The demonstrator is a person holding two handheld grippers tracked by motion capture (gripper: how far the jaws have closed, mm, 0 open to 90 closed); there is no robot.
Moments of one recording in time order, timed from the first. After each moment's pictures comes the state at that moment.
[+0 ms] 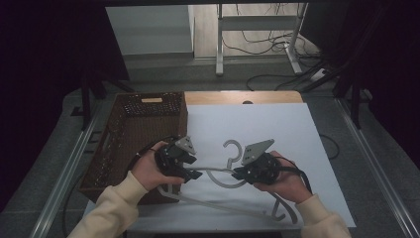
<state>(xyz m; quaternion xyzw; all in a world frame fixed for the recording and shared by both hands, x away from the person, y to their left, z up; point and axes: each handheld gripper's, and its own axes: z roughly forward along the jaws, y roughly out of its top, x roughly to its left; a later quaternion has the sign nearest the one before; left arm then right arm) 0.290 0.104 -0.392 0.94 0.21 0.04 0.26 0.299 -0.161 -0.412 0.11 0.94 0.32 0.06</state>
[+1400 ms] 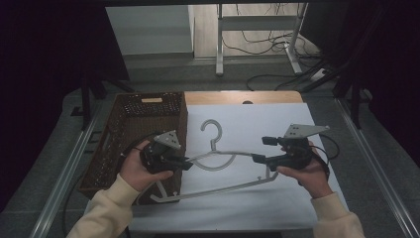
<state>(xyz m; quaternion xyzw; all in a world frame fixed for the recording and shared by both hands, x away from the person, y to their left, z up) 0.284 0.141 -0.375 0.91 0.24 0.03 0.34 0.319 -0.237 -0.383 0.26 0.82 0.50 0.09</state>
